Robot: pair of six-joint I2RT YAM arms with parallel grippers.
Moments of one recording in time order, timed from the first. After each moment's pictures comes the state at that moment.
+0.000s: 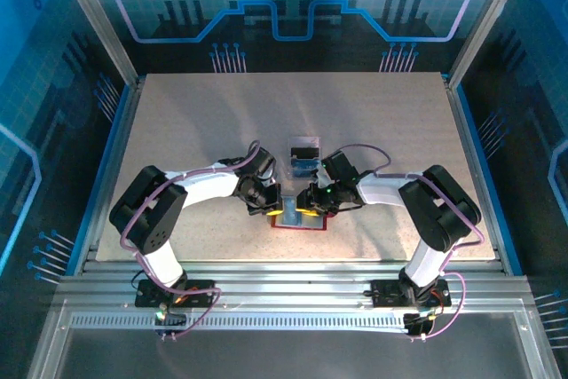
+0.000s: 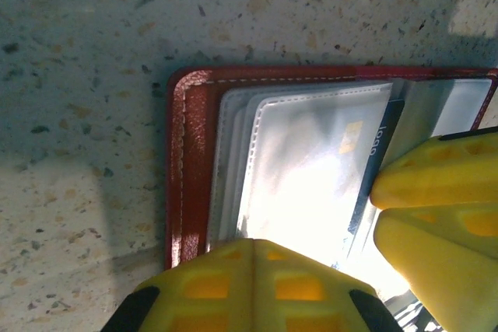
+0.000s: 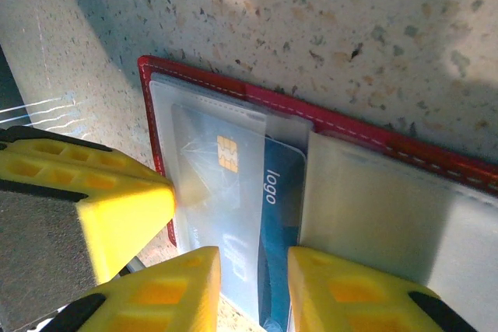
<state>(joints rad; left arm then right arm) -0.58 1.72 0.94 -0.46 0.45 -0.79 0.57 1.71 0.77 -0.11 -0.63 0.80</state>
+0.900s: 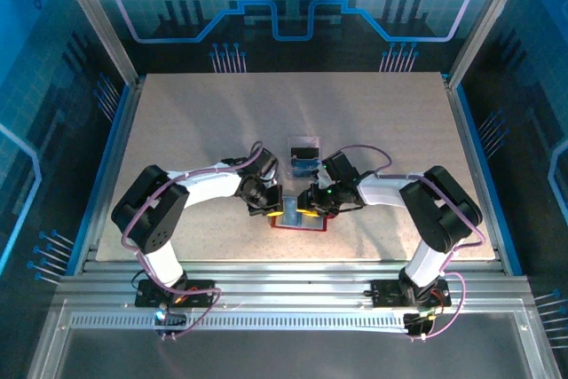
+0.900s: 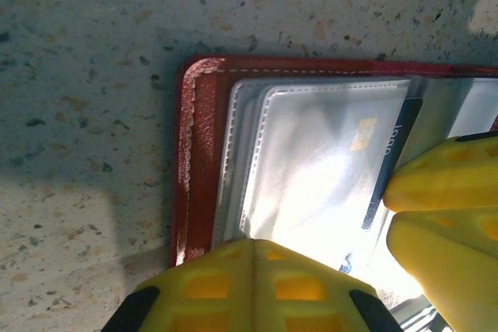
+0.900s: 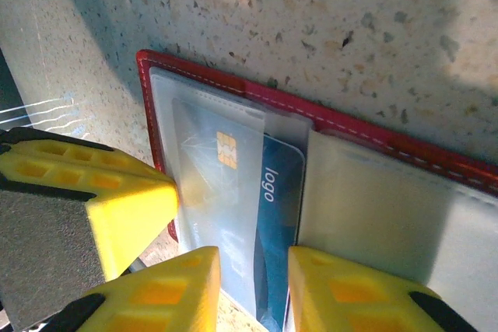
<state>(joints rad) -0.60 1.74 0.95 -0.48 0.42 -0.79 0.57 1.70 0.76 -0.11 -0.63 0.80</state>
